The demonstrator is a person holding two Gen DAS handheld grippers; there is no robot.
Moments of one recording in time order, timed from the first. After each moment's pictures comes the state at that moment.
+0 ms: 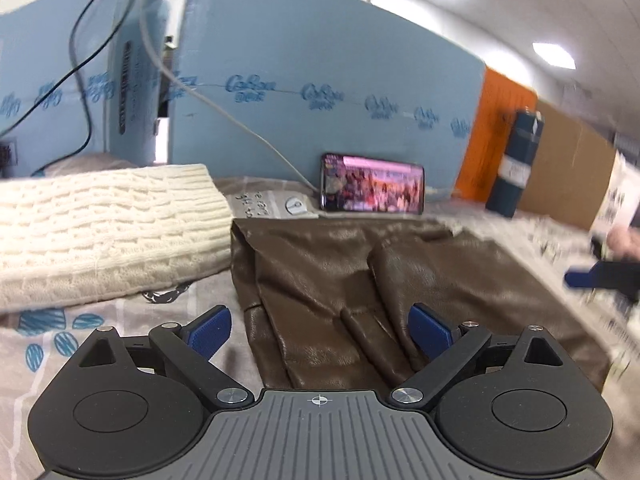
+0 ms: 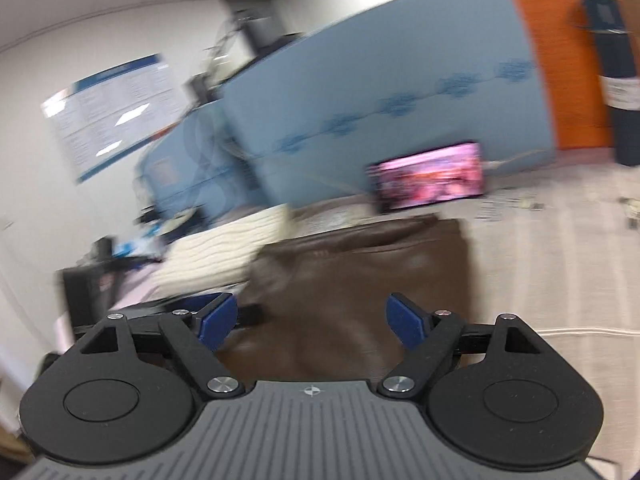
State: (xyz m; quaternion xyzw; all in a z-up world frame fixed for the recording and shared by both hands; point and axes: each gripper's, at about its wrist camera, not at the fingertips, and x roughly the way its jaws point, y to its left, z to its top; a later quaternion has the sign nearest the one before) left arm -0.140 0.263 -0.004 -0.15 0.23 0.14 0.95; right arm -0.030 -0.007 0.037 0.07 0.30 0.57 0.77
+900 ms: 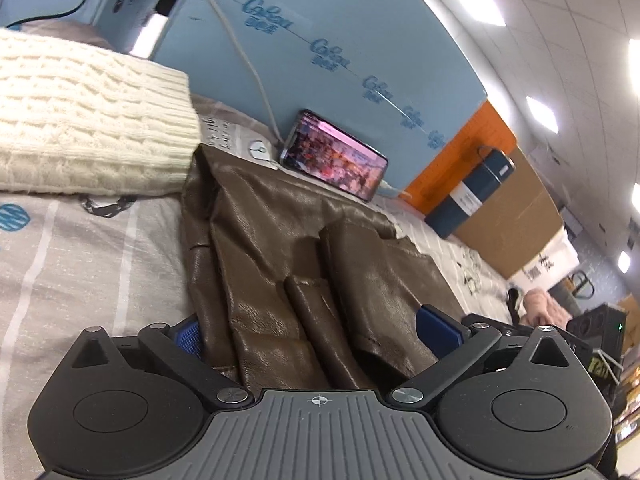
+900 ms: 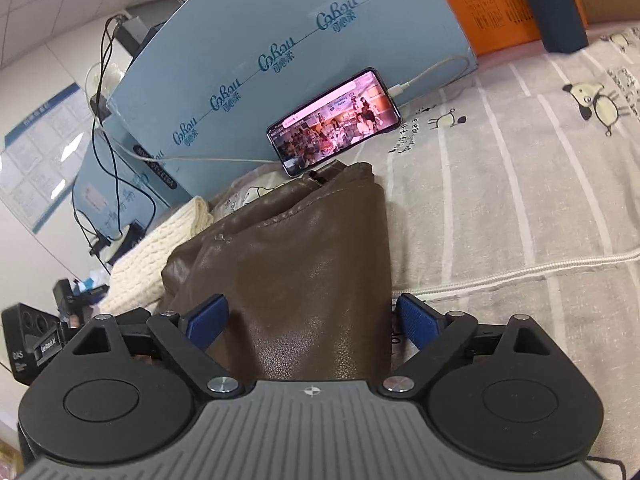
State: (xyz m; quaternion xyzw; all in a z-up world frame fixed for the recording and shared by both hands) left arm -0.133 0.279 -0.019 -0.32 0.25 0.04 0.91; right arm 0.016 0.004 -0.008 0.12 0.41 0.50 0.76
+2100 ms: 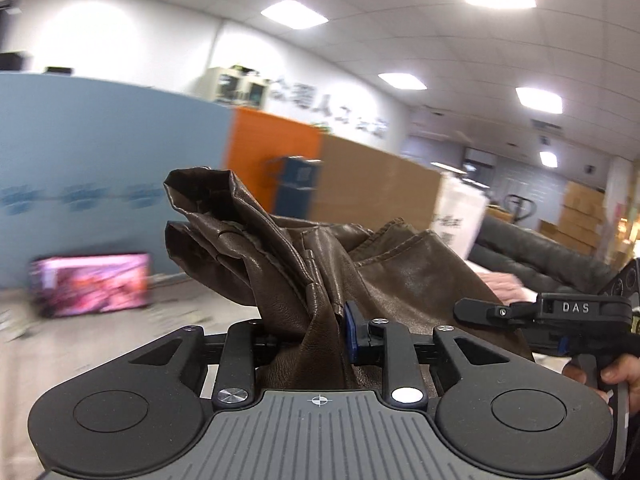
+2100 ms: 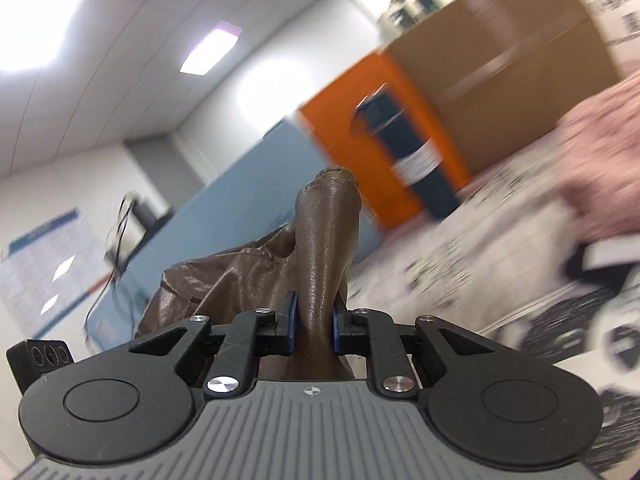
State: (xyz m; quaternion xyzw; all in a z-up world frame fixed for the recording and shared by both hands) left arm -0.023 0.084 0.076 -0.10 0.14 -0.10 0.98; right arm 0.025 -0.209 0.059 0.26 0.23 0.42 0.84
